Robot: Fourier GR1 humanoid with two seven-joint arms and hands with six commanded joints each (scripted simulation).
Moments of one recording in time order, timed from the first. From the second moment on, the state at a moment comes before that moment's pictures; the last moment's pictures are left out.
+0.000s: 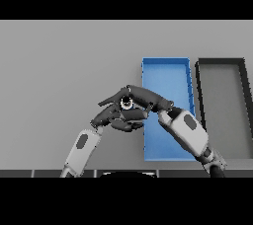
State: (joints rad) left arm -0.24 -0.06 -0.34 -1.53 -0.20 -0.41 0.08; right arm -0.66 -0.24 0.40 -1.80 -0.52 0.33 0.39
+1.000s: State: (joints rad) left arm -0.25 -0.04 -0.34 -1.55 -0.21 -0.42 0.10; right arm -1.02 -0.52 0.06 -1.33 -0.65 0.16 0.40
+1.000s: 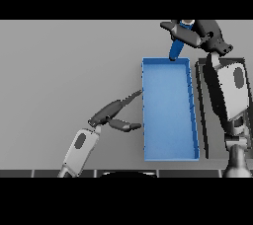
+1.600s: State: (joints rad) left arm -0.20 -0.03 -0.35 -1.57 -0.20 -0.43 0.10; right arm -0.57 -0.60 0.11 -1.54 -0.62 -0.03 0.57
